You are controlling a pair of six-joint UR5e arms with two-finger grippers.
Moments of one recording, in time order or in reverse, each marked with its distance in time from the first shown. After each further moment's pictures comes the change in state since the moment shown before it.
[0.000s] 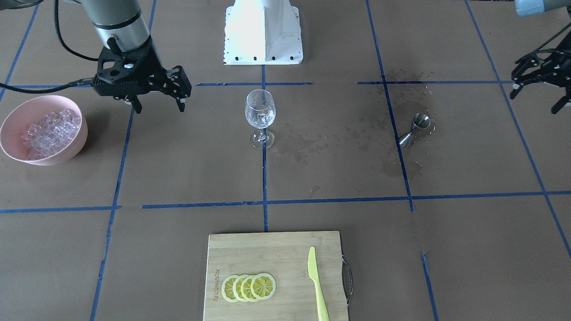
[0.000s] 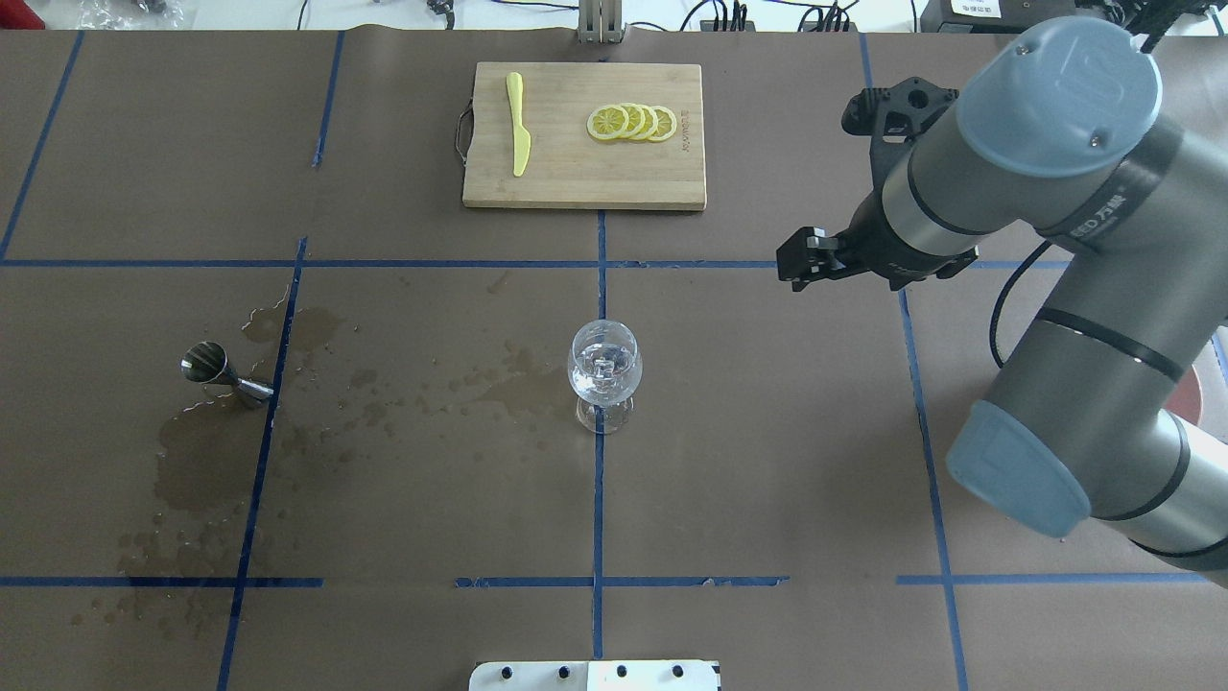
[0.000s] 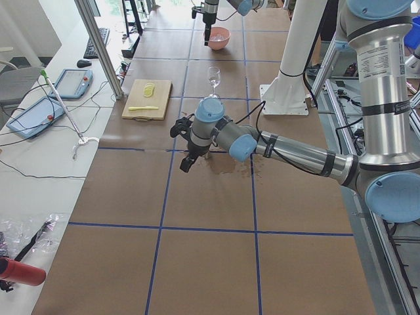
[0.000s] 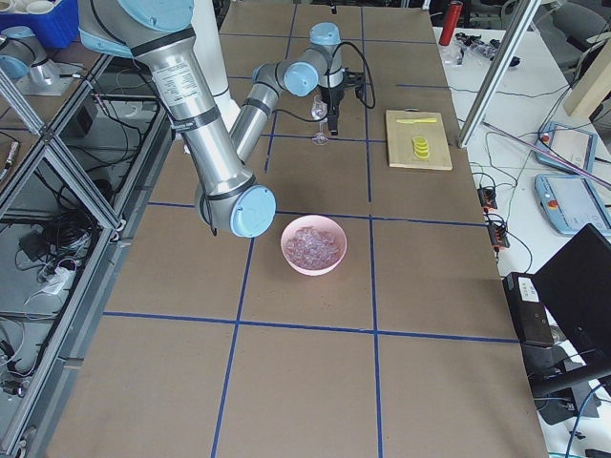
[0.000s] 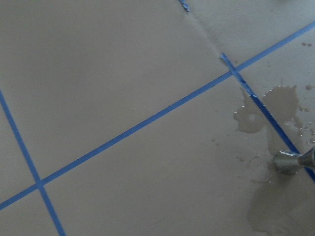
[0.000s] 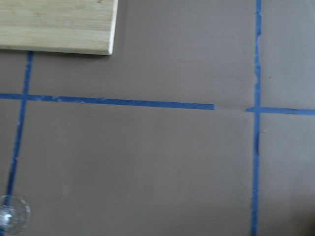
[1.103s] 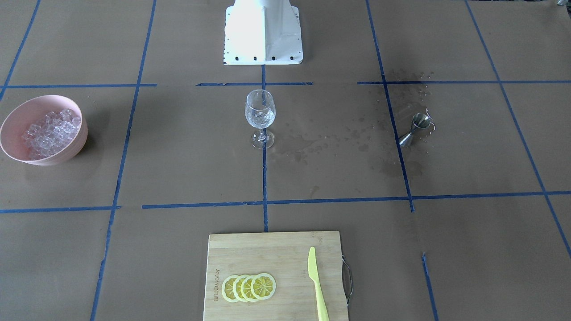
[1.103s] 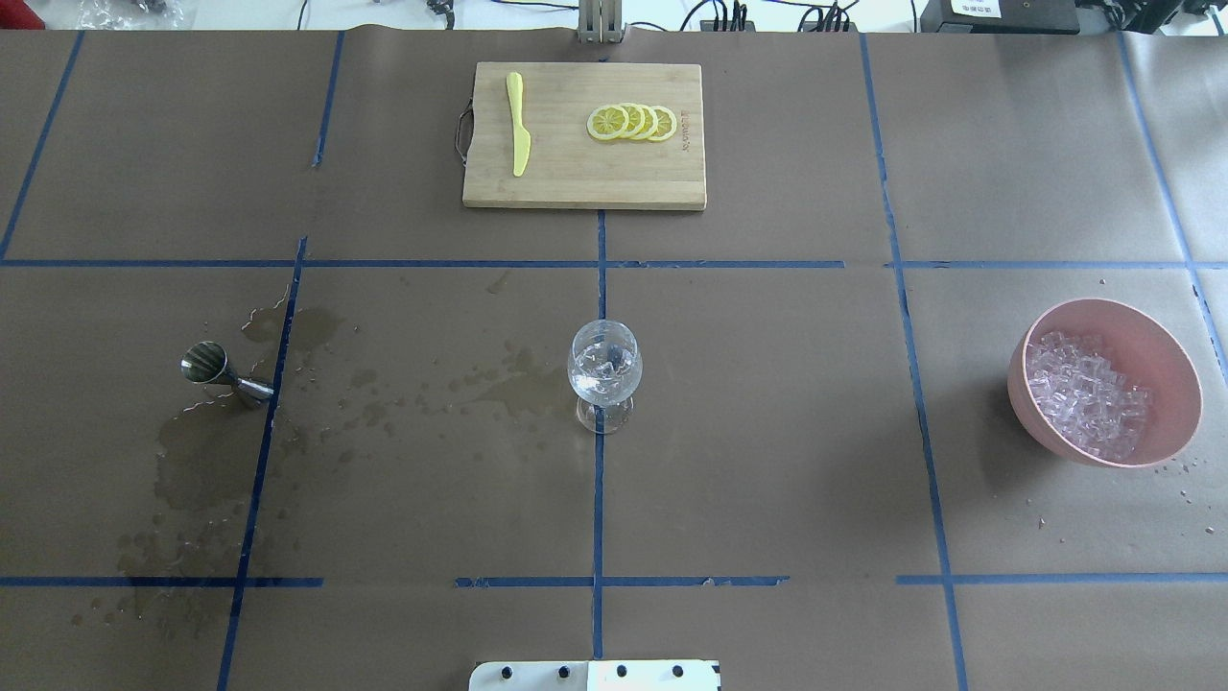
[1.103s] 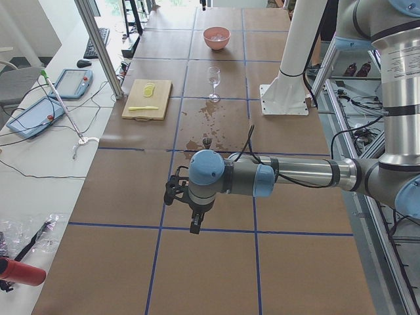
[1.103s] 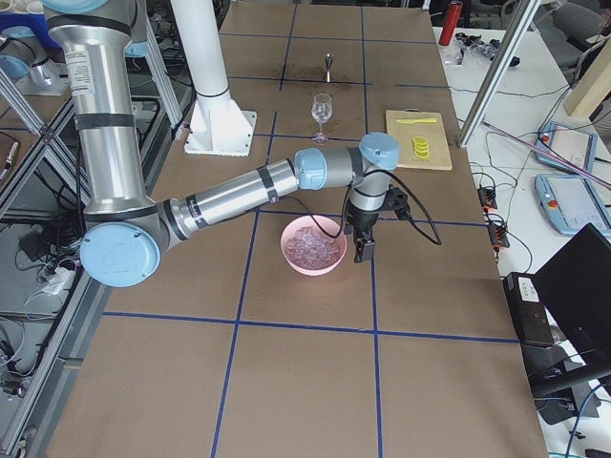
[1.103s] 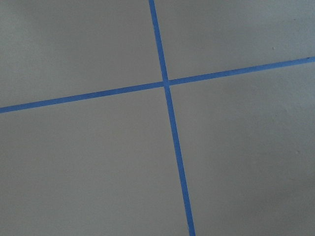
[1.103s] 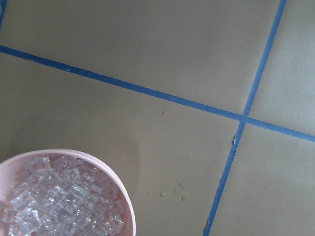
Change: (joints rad) left arm -0.307 0.010 0.159 0.323 -0.109 0.150; right arm 0.618 -0.341 -0.271 -0.027 0.297 -1.000
